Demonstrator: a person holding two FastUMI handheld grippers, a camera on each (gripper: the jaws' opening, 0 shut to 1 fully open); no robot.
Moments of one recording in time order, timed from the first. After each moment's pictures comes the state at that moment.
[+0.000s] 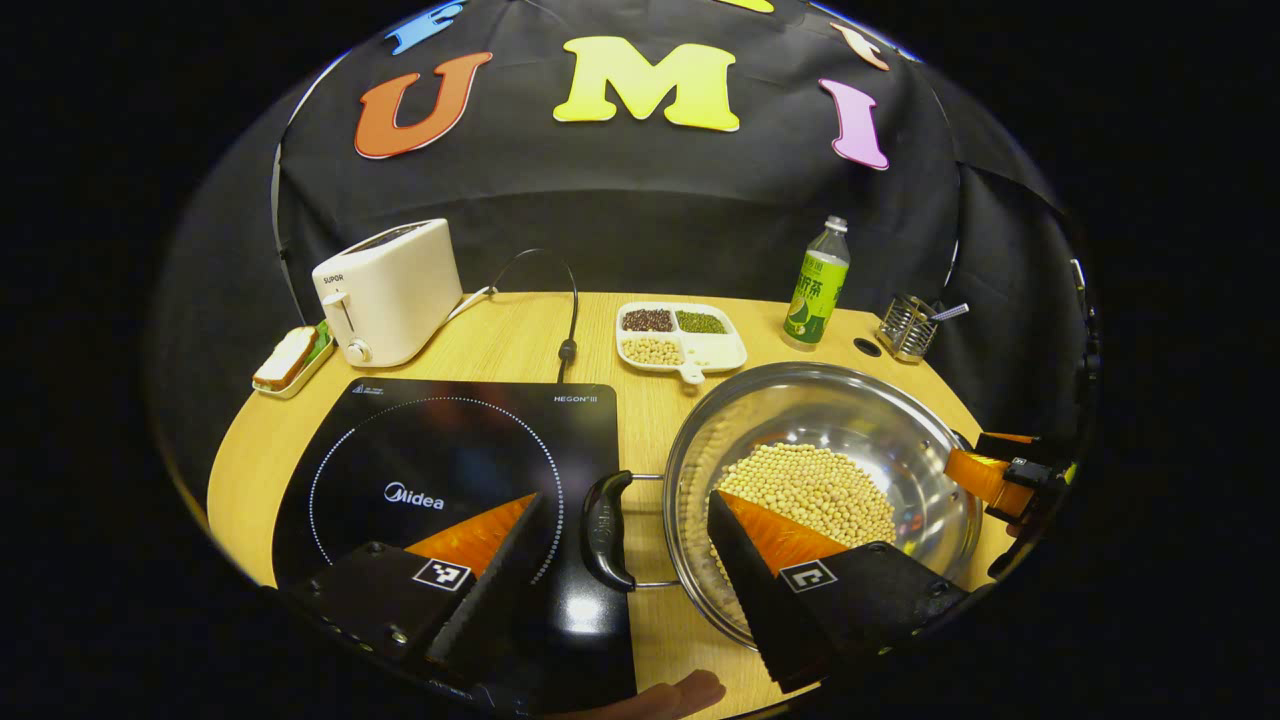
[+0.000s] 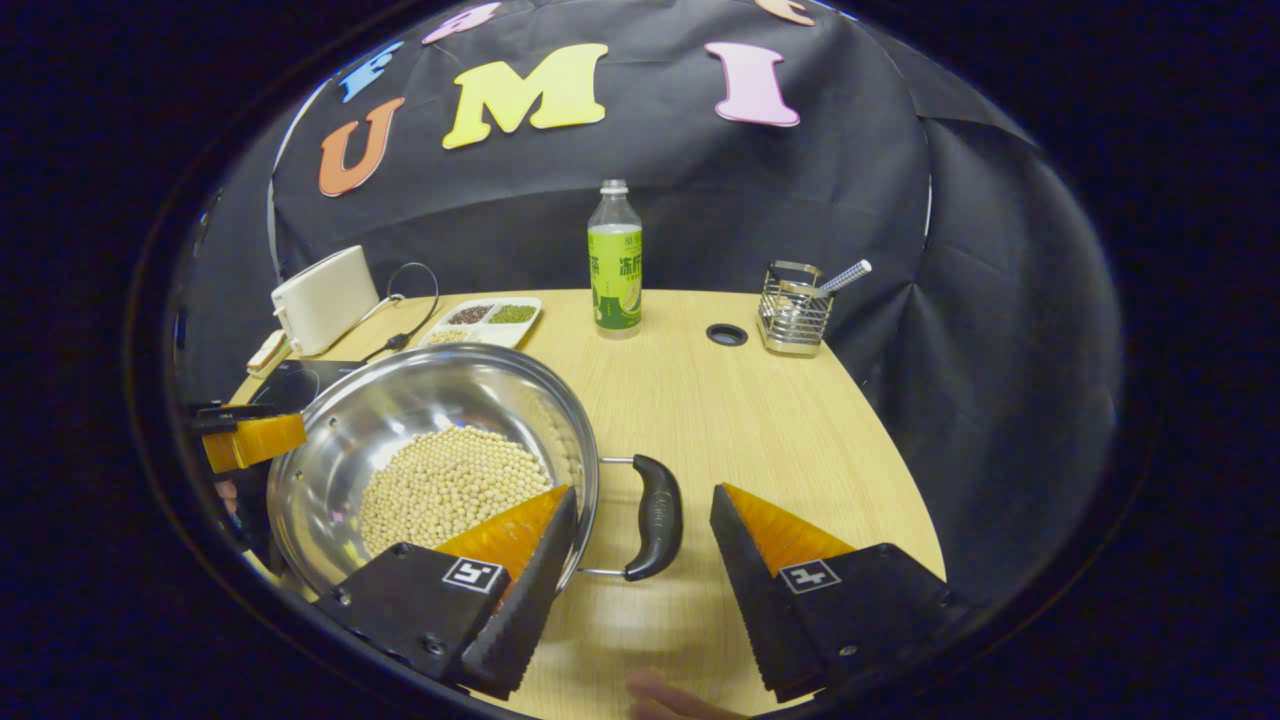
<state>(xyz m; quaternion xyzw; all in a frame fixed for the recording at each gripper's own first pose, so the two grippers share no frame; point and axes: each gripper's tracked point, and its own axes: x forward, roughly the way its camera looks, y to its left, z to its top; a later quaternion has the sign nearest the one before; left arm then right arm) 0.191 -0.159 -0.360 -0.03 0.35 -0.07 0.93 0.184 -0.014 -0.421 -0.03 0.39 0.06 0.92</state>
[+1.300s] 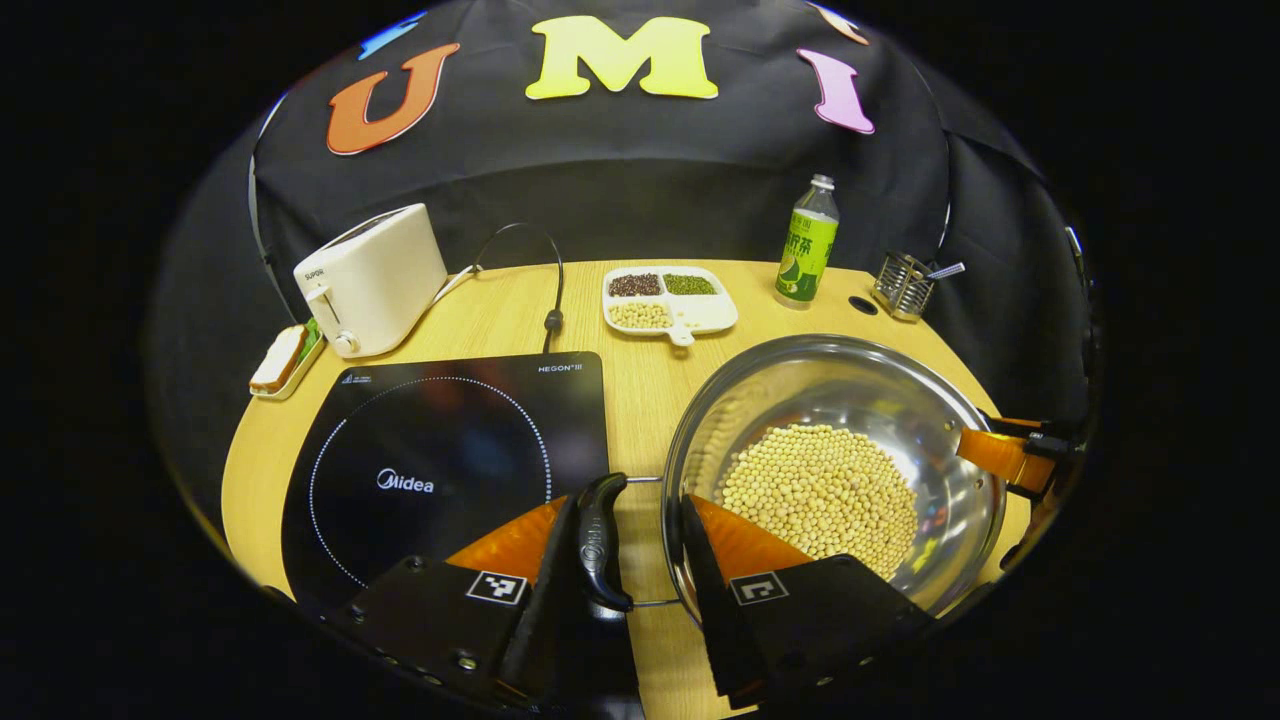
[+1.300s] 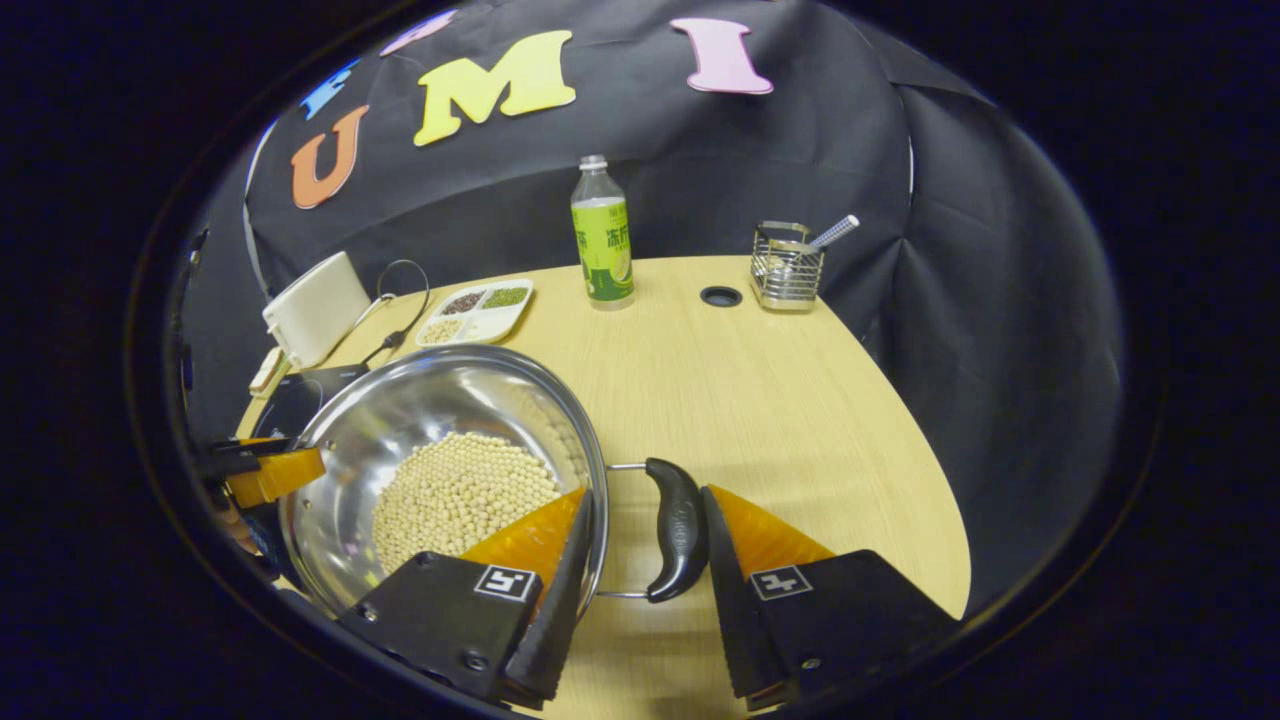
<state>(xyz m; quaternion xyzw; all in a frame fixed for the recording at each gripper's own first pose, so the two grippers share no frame) 0.173 -0.168 -0.358 -0.01 0.39 -0.09 0.92 0.155 -0.009 -0.413 0.01 0.43 0.04 0.90</state>
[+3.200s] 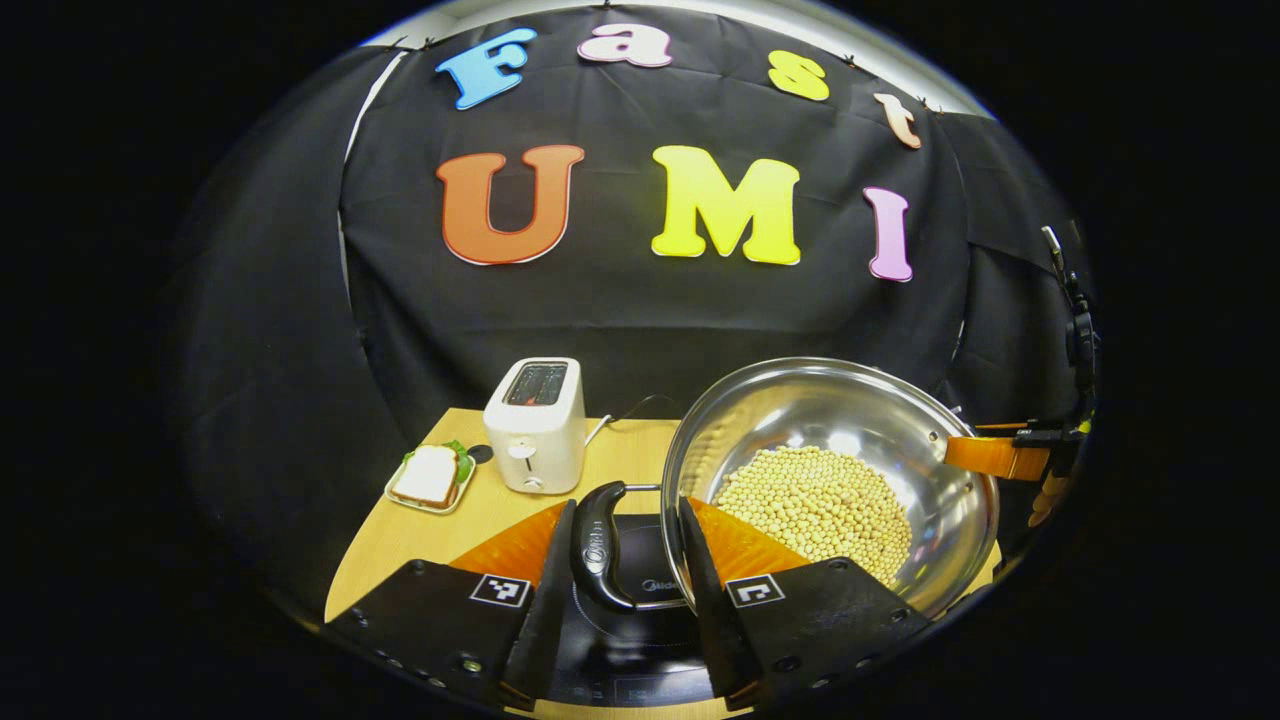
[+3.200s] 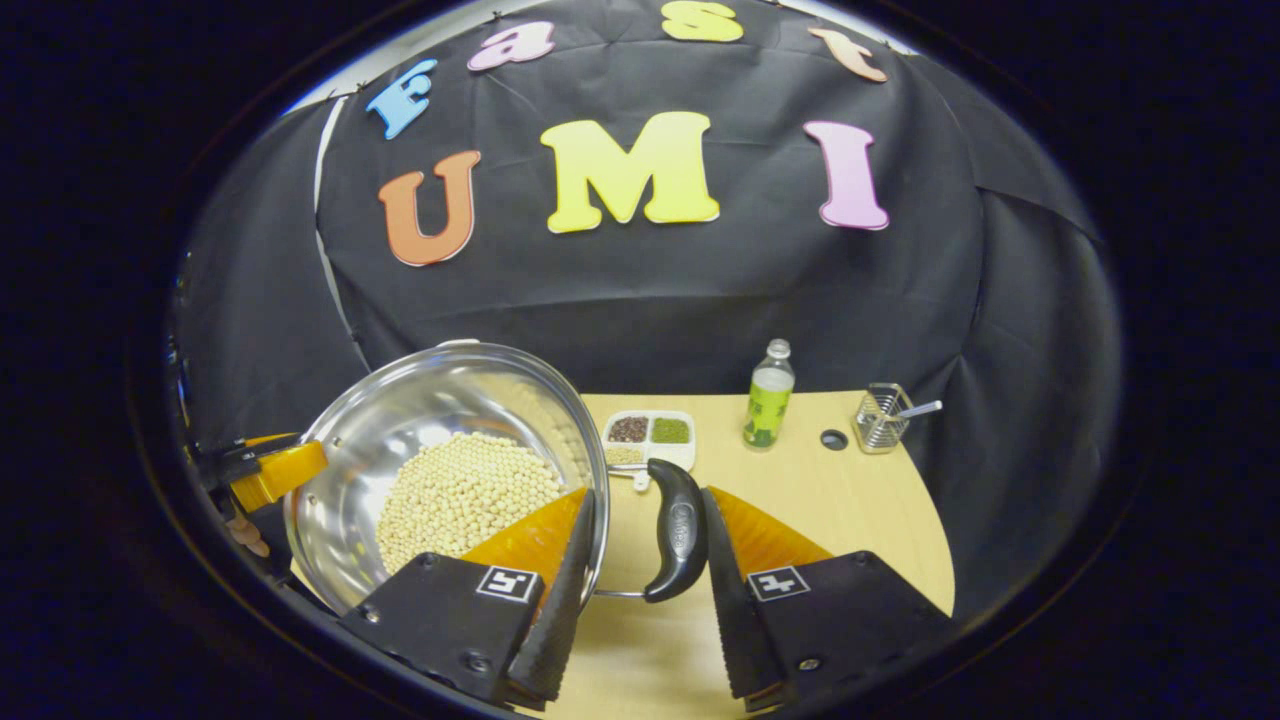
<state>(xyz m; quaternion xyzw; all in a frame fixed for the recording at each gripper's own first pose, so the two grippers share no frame) 0.191 0.041 -0.167 -0.03 0.25 -0.04 0.97 0.177 0.204 -0.222 0.00 0.36 0.12 0.93</state>
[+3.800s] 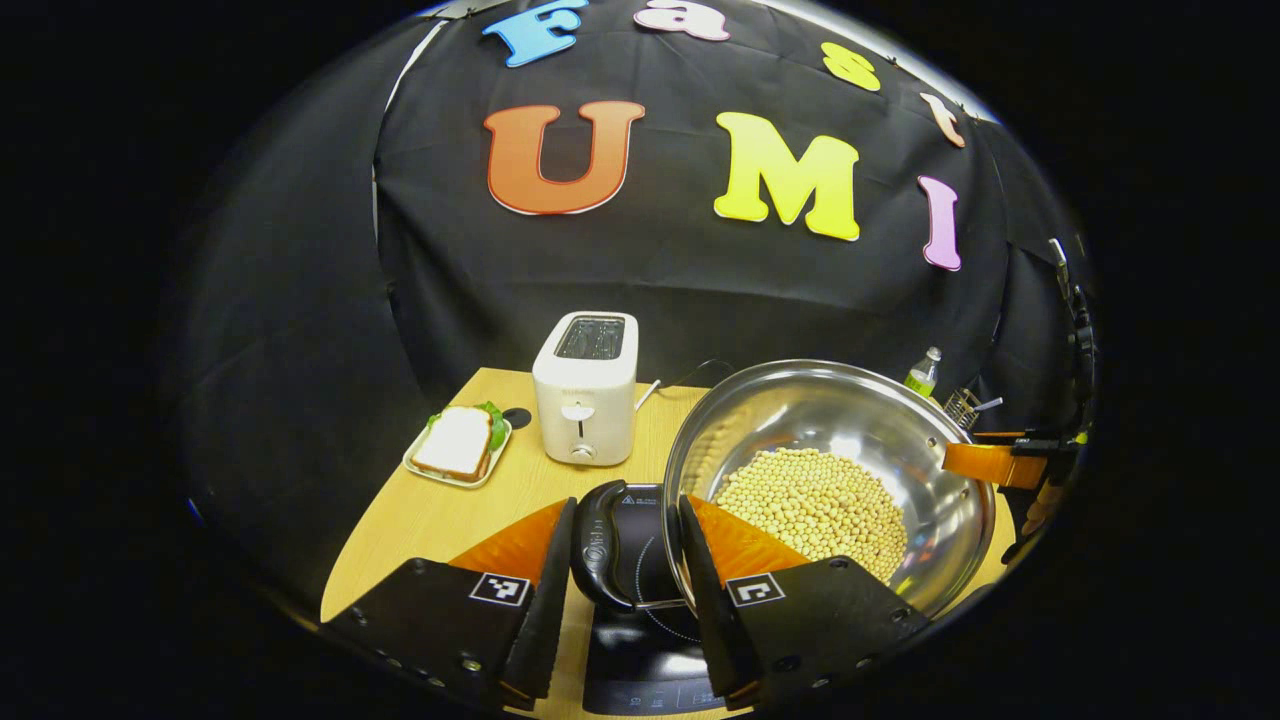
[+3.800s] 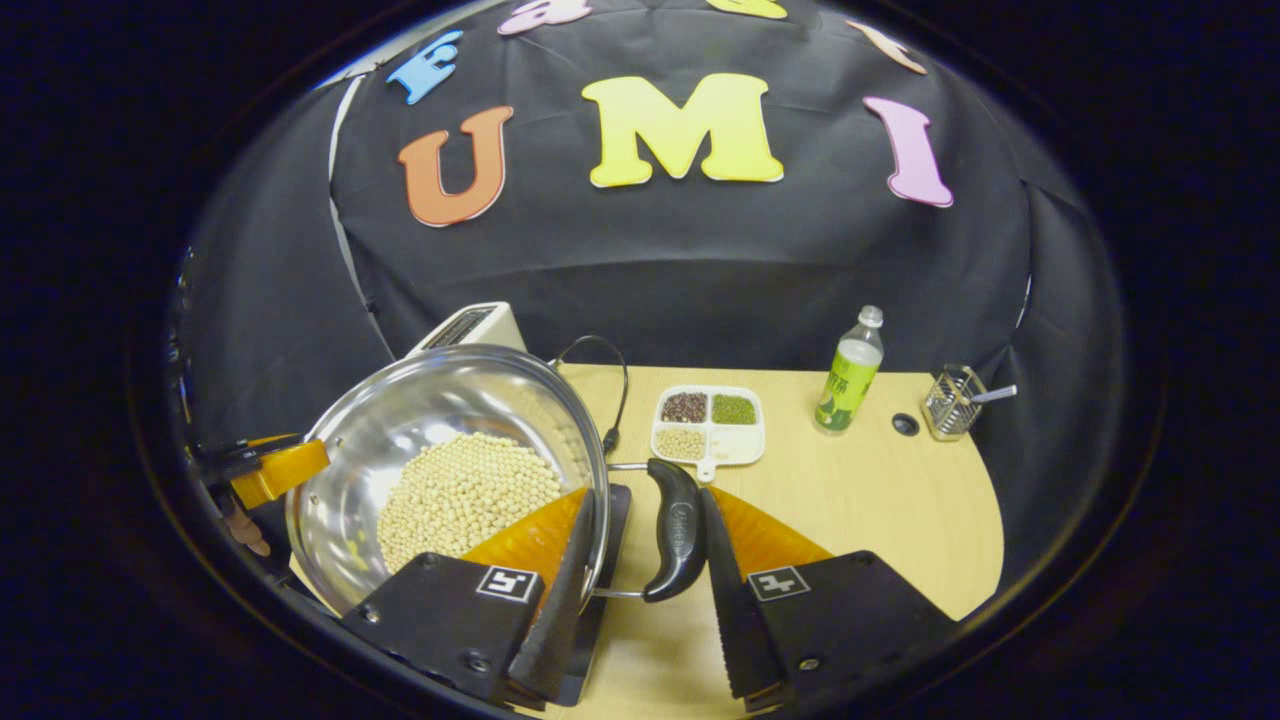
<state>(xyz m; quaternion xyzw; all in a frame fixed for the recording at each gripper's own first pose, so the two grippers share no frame) 0.207 0.096 -0.239 -0.05 0.30 -0.01 0.95 0.195 0.270 -0.300 0.00 0.39 0.15 0.91</state>
